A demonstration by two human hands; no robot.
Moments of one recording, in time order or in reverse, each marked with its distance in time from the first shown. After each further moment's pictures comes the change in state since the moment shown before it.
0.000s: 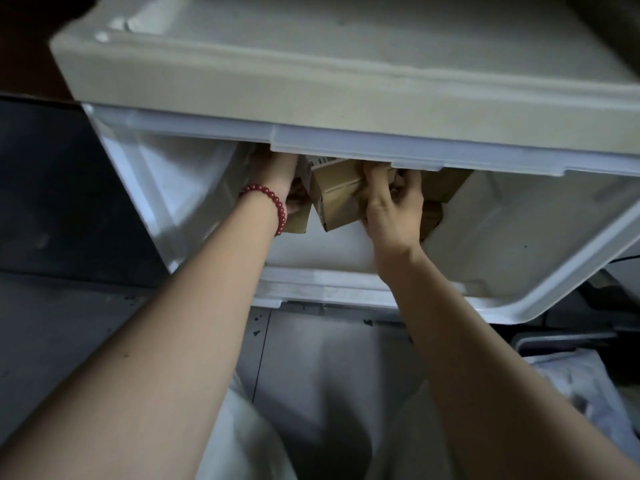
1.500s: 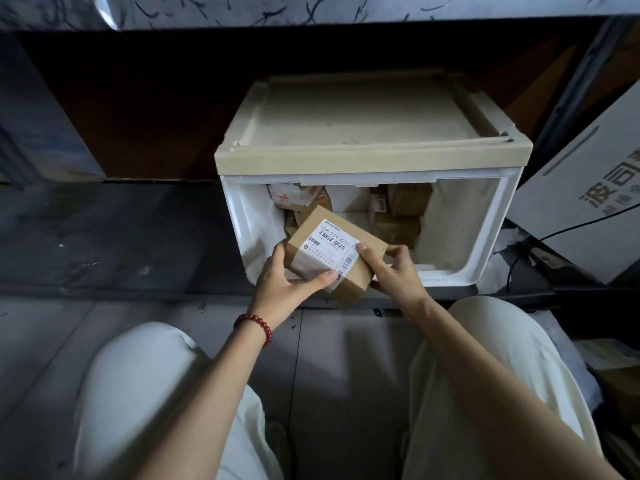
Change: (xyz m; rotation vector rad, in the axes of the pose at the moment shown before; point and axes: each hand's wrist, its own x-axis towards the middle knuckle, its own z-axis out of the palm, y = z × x) left_hand -0.211 -0.051 -0.088 0.610 -0.131 0.412; right_hand -0.123 -0.036 -0.077 -0.256 -0.222 0.254
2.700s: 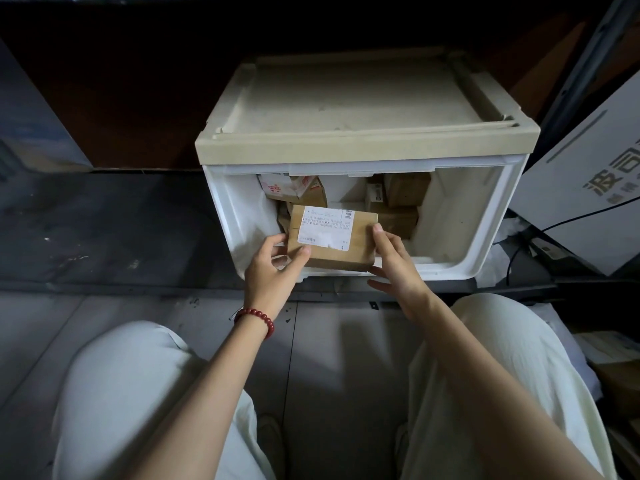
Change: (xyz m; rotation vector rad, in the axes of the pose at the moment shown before) left_hand 0.022 -0.009 0.015 -0.027 0.212 -0.003; right_hand 0.010 -0.002 -0.004 0.125 -0.032 0.139
